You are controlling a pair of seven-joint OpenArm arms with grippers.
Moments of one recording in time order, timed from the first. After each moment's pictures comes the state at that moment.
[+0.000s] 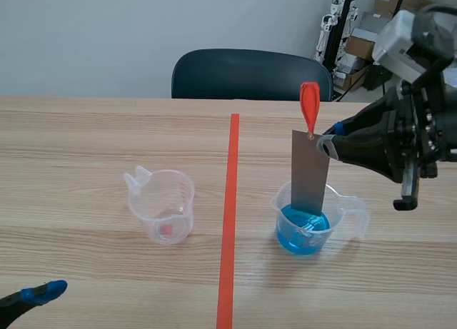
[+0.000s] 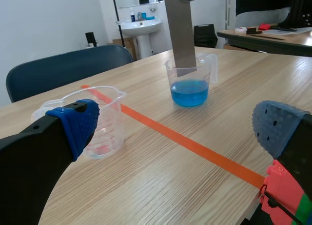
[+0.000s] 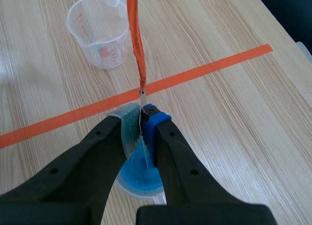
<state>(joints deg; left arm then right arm) 38.0 -18.8 0.9 67.3 27.3 -18.9 -85.6 -2.3 51.3 -13.8 102.3 36.1 45.1 -14.6</state>
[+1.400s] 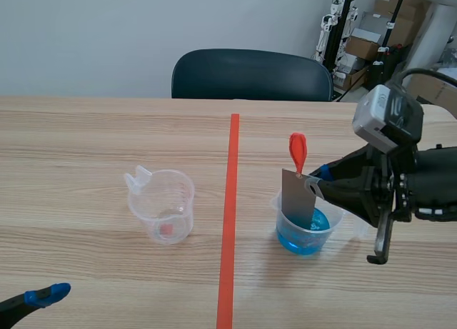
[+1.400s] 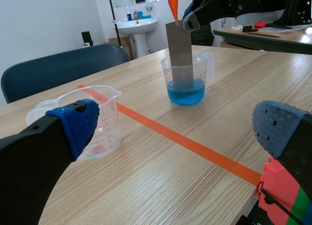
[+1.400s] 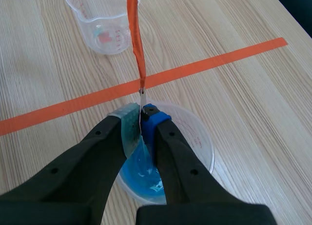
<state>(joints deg) 38.0 -18.8 0.9 67.3 28.0 -18.9 -85.6 -8.3 43.5 -13.9 95.5 13.9 45.1 2.7</state>
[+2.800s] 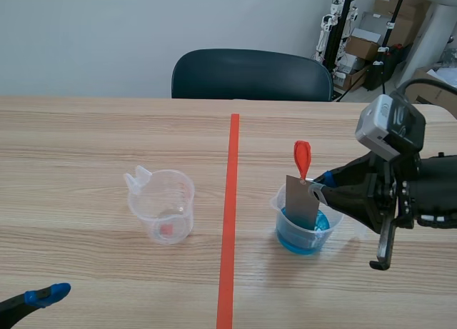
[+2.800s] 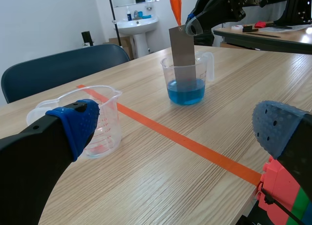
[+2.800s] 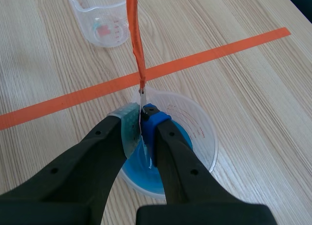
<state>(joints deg) 38.0 -18.8 0.9 67.3 28.0 -18.9 -85.6 -8.7 43.3 -13.9 93.8 13.2 45.1 4.0</state>
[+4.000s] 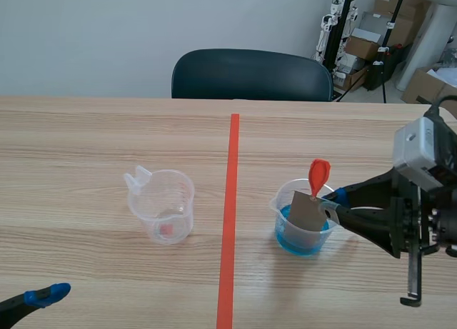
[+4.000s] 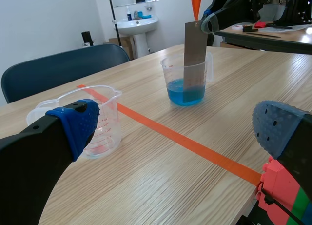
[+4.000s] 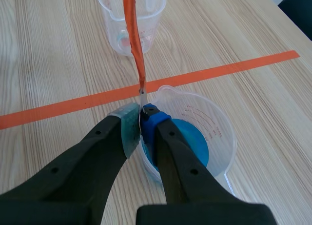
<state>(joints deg) 38.0 -18.8 0.9 67.3 28.0 -18.9 -85.6 -14.4 47.6 -13.9 91.3 4.7 45.1 24.6</state>
